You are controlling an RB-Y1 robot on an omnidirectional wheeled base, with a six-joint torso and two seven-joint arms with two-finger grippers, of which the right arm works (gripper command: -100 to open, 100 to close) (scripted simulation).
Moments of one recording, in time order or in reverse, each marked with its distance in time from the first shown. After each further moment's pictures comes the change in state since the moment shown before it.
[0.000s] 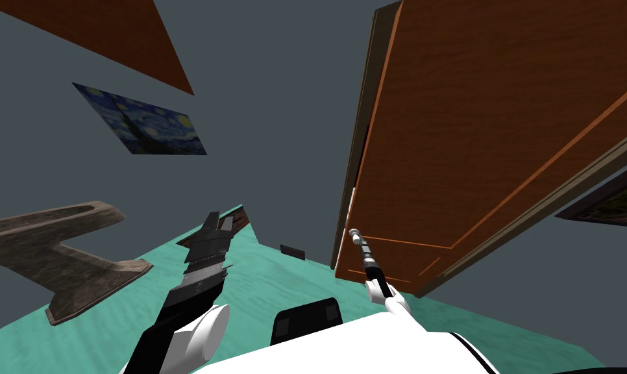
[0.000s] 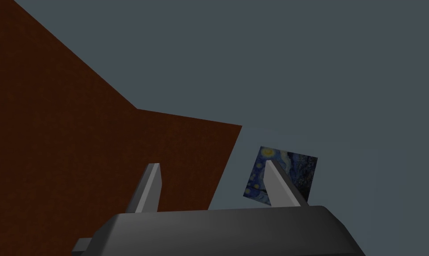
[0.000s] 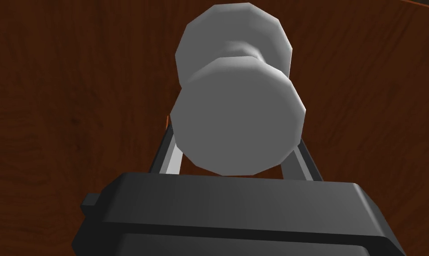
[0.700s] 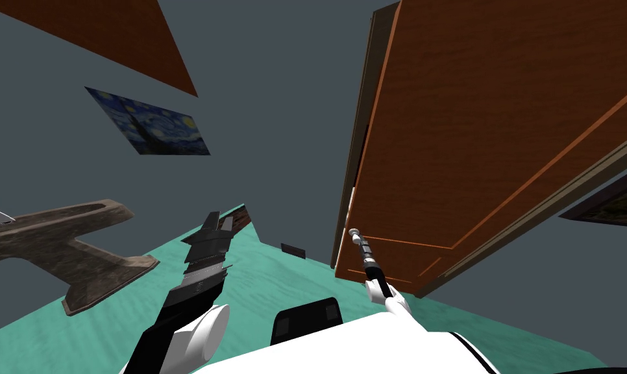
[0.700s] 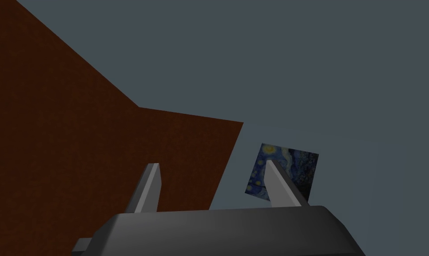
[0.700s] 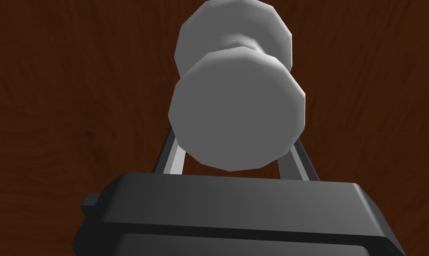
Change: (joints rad) arm 0.002 -0.004 0.016 -0.002 -0.031 0.005 -0.121
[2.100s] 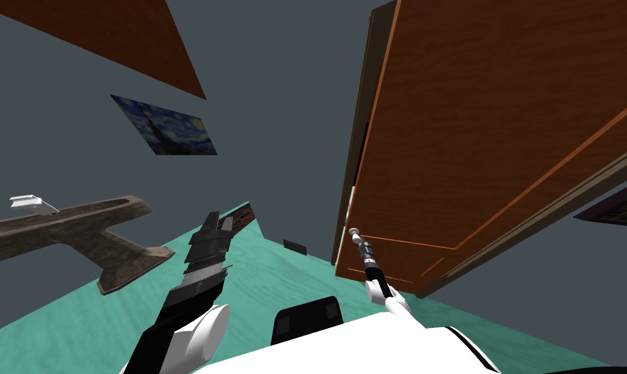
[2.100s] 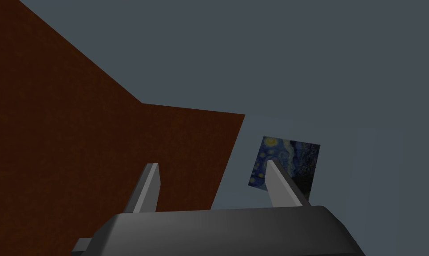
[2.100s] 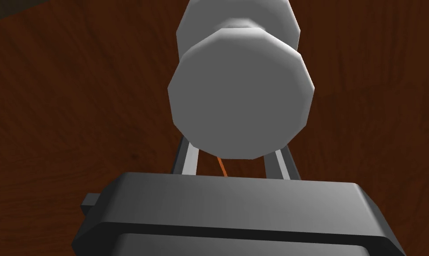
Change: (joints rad) arm -0.013 -0.014 0.046 0.039 -0.078 -0.012 -0.317
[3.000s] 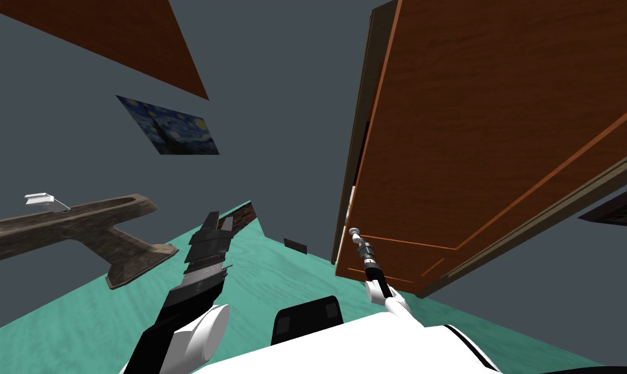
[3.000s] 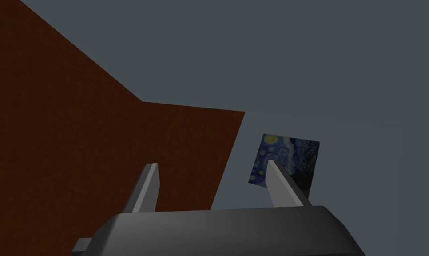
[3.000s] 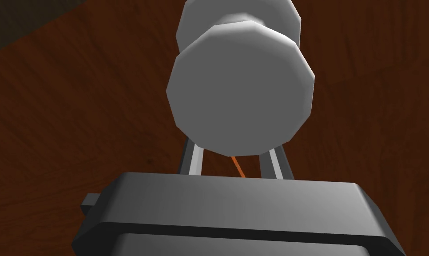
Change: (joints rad) arm -0.005 -0.004 0.016 0.015 -0.023 -0.002 -0.109
